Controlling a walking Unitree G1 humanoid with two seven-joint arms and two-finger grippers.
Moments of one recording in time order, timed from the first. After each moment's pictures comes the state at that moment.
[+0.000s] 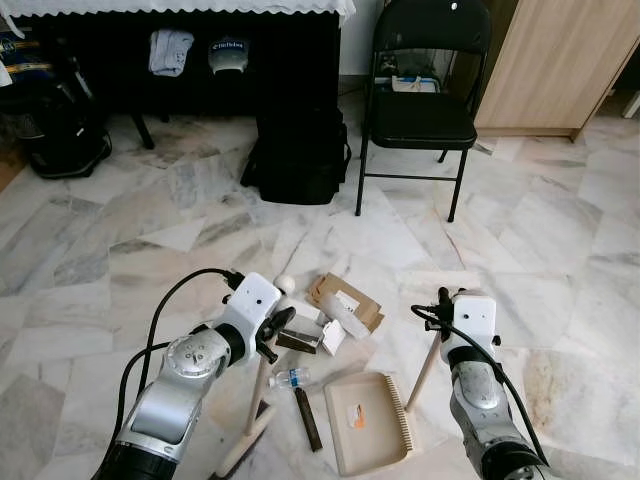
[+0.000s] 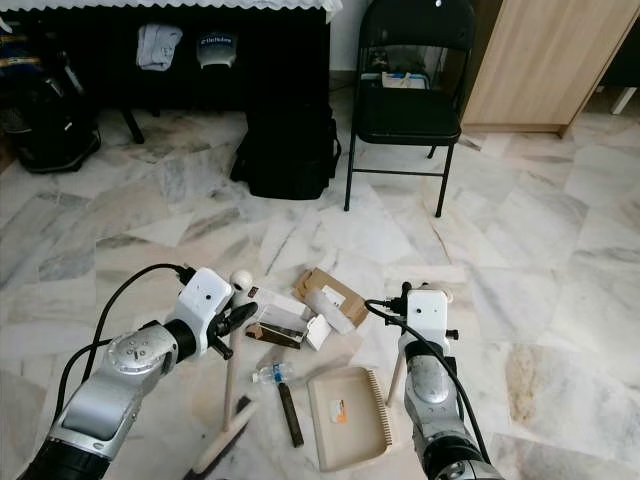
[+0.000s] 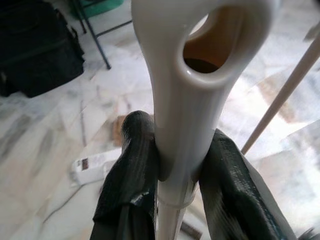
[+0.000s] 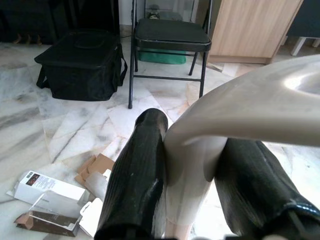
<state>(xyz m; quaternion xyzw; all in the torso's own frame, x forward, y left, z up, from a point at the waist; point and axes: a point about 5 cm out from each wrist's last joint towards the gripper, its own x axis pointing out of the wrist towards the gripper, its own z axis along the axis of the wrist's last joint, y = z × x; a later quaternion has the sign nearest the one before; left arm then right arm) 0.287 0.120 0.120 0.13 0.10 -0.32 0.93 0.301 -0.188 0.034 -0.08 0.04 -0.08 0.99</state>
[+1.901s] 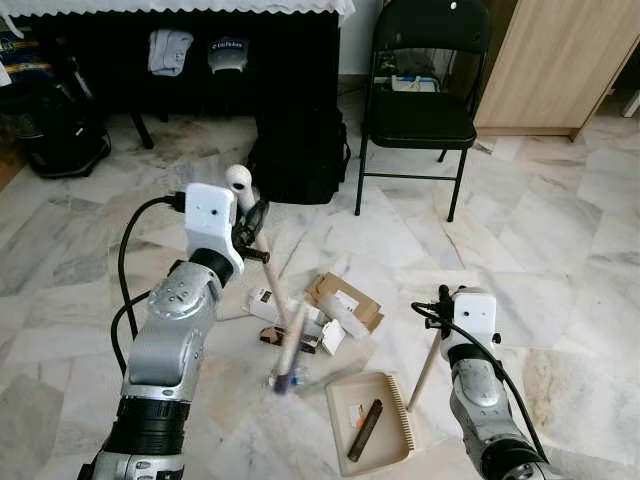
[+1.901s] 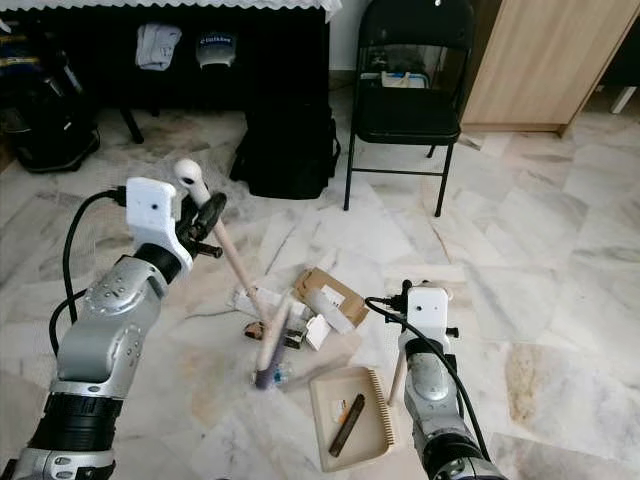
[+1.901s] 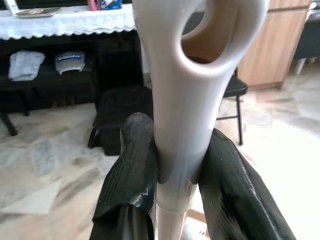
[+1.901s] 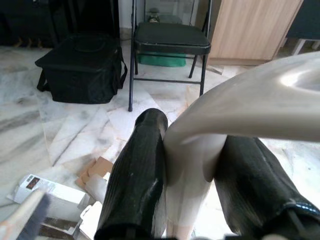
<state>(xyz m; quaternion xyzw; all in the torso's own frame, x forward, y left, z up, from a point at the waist) 0.325 0.142 0.186 0.03 -0.08 -0.12 0.99 0.302 -0.186 0.039 -0.08 0.03 -0.08 0.99</state>
